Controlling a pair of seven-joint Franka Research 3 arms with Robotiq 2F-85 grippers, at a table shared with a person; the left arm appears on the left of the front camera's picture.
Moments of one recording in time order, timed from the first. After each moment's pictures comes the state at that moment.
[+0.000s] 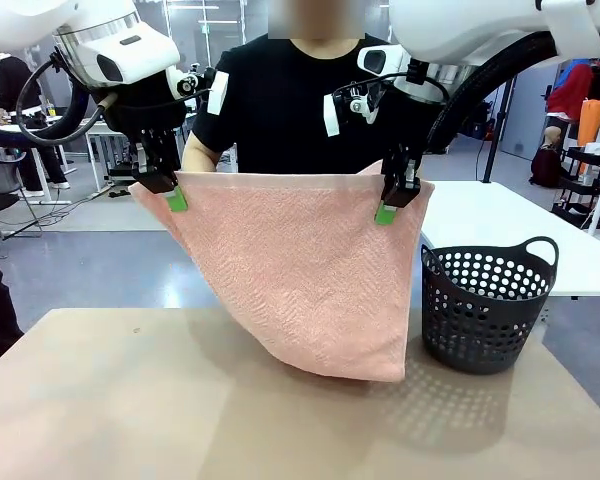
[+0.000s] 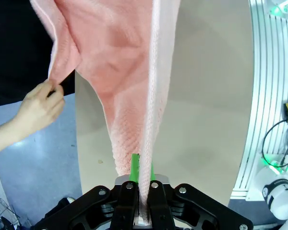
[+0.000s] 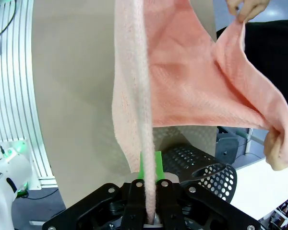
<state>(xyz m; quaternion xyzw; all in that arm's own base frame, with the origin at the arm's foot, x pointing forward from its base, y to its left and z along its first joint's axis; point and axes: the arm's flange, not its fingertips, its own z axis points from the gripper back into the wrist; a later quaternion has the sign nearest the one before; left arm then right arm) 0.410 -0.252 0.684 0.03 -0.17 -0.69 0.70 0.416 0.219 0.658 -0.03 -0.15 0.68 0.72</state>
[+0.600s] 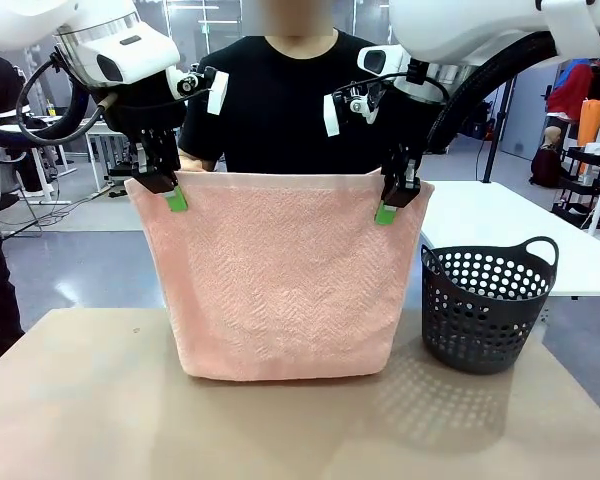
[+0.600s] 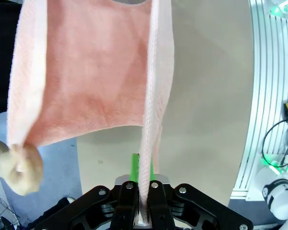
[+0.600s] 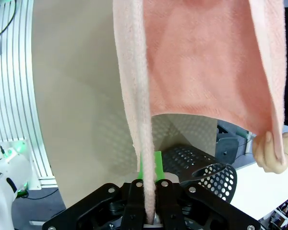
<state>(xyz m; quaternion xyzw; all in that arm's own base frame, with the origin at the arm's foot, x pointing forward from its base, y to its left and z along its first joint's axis) 0.410 -0.252 0.684 0.03 -0.17 -0.69 0.70 0.416 0.219 0.658 -0.03 -0.15 0.68 0.72</state>
